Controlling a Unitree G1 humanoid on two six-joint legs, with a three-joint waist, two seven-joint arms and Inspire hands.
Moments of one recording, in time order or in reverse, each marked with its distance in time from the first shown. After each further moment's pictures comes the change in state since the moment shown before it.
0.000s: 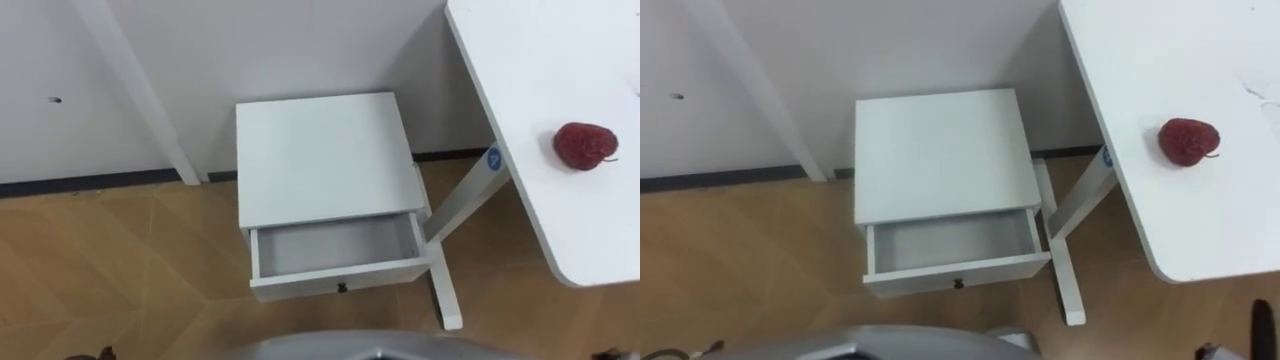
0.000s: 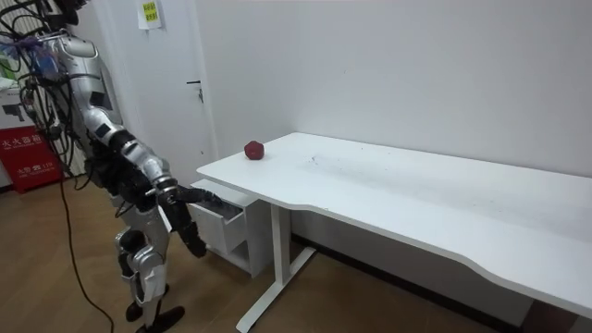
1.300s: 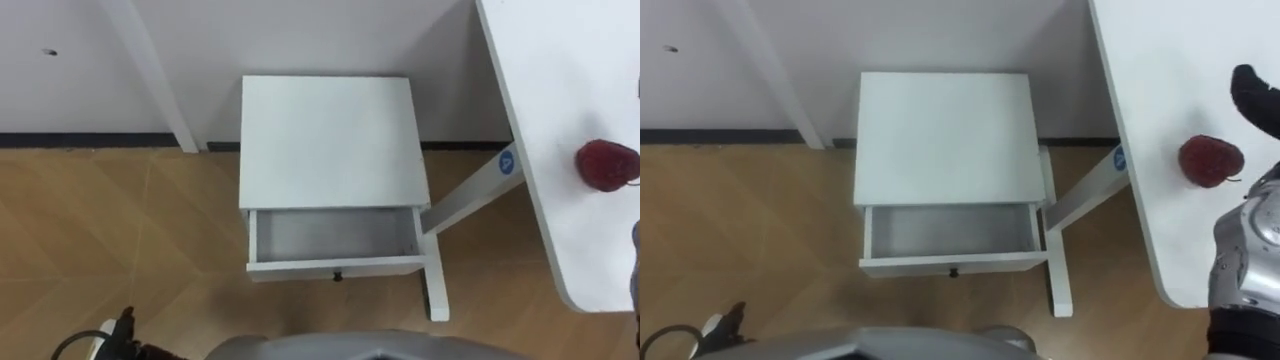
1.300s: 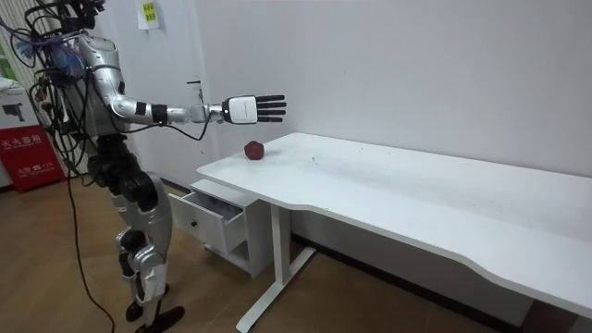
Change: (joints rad) left arm -0.019 0.033 -0.163 -0.025 -0.016 -0.022 -0.029; right arm -0.074 -0.141 0.446 -0.410 -1.097 -0.015 0.181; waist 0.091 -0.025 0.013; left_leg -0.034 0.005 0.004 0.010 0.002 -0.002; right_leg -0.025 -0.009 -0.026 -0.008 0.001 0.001
